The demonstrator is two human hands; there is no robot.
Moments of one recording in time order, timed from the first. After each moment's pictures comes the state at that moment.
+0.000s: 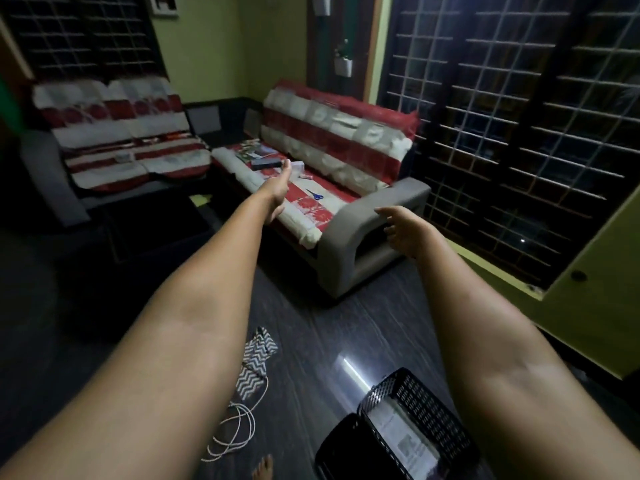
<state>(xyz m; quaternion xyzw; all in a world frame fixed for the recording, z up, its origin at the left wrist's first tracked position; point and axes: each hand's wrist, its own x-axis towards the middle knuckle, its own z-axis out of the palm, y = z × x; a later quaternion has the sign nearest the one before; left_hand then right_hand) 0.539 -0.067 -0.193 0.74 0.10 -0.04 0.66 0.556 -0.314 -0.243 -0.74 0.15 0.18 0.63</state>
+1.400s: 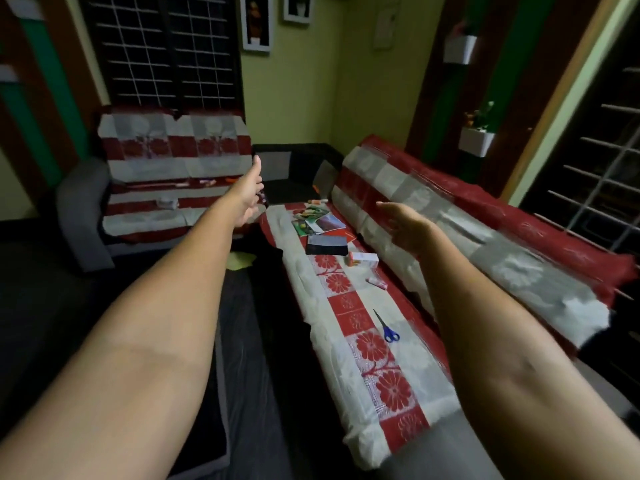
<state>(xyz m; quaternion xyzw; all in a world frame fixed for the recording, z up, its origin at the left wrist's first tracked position) 1.303 0.246 -0.143 0.70 0.20 0.10 0.68 1.401 -0.025 -0.166 -0.79 -0.01 0.22 0.58</state>
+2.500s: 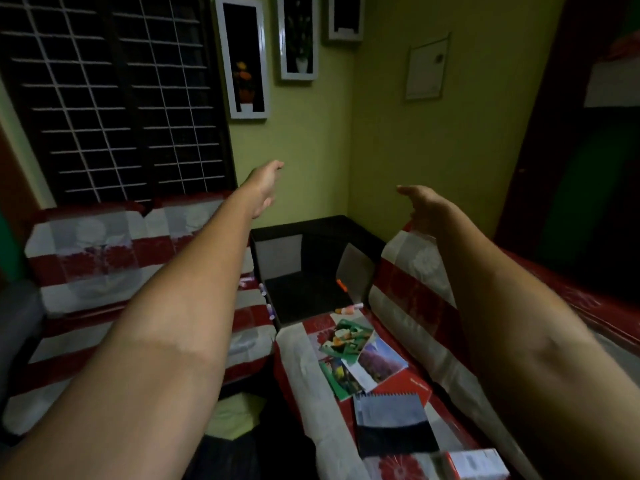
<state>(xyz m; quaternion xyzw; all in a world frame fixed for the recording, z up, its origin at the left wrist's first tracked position) 2.002 0.629 -0.041 0.72 0.14 0.16 0.66 2.083 0.361 -0.064 -0.76 -0.03 0.12 0.64</state>
